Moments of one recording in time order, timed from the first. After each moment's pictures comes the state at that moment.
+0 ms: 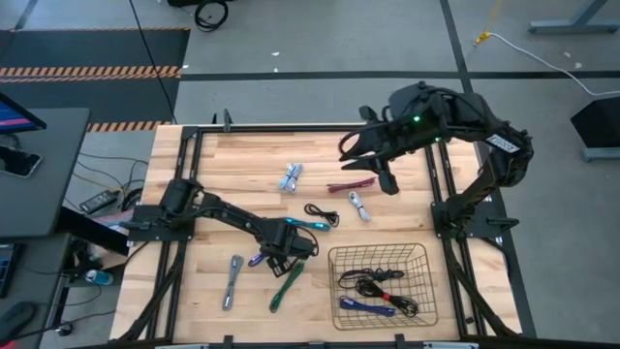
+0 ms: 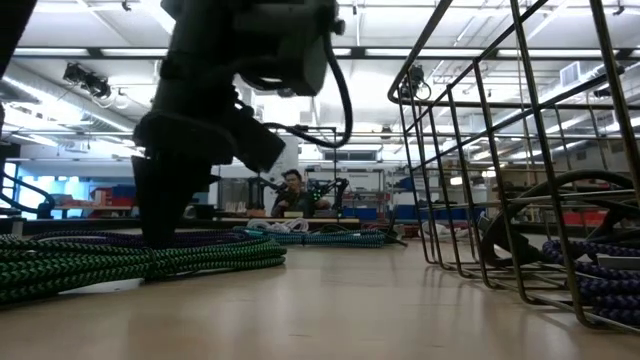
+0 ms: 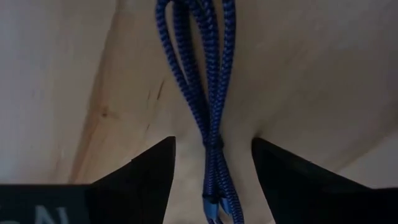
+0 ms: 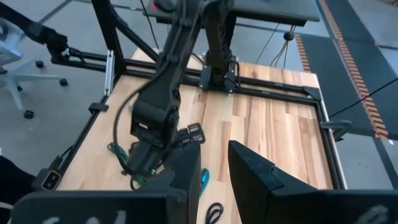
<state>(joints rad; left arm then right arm) -0.28 2.06 1.37 -1.02 0.04 -0.75 -0.01 1.56 2.21 -1.17 -0.13 -0.15</state>
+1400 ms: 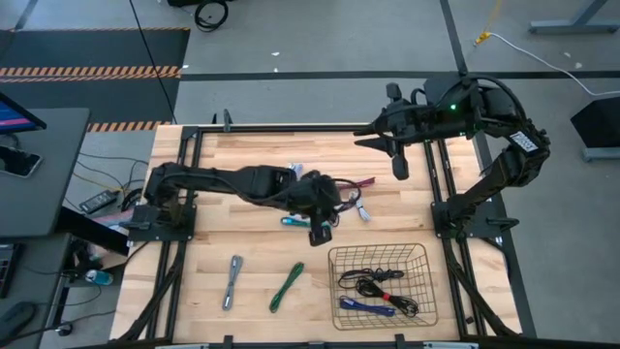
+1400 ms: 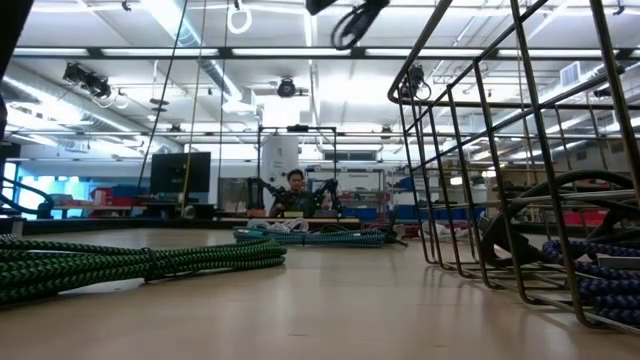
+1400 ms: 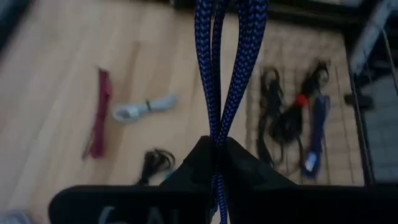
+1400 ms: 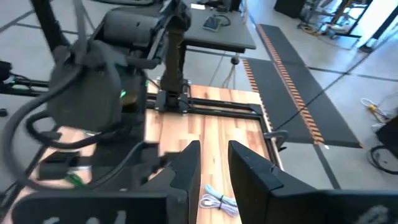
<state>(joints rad) -0.14 1.89 1.95 -0.87 -0.12 -0.24 -0.01 1.48 2.21 -1.13 0.07 -0.15</state>
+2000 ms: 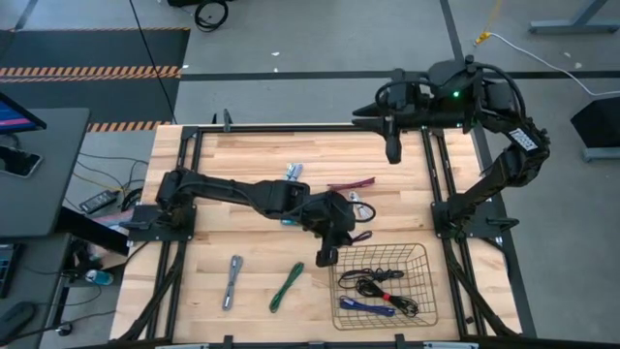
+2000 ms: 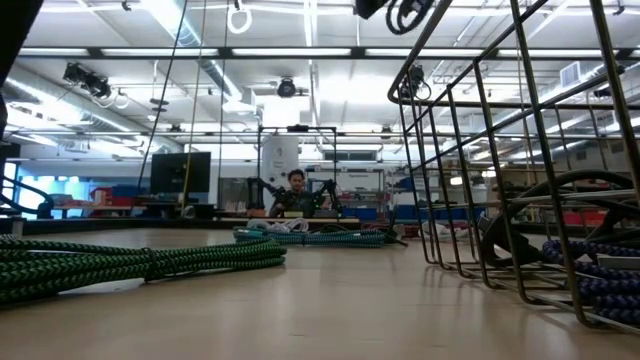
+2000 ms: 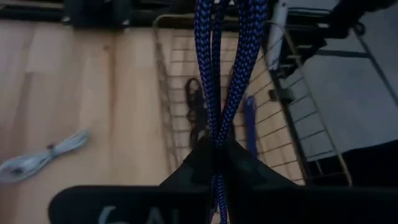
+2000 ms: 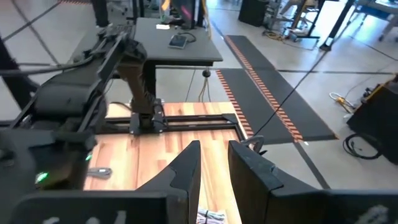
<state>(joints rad) -0.18 1.99 1.95 -0.65 0.12 -0.16 -0.09 1.48 2.21 -1.04 0.11 -0.07</state>
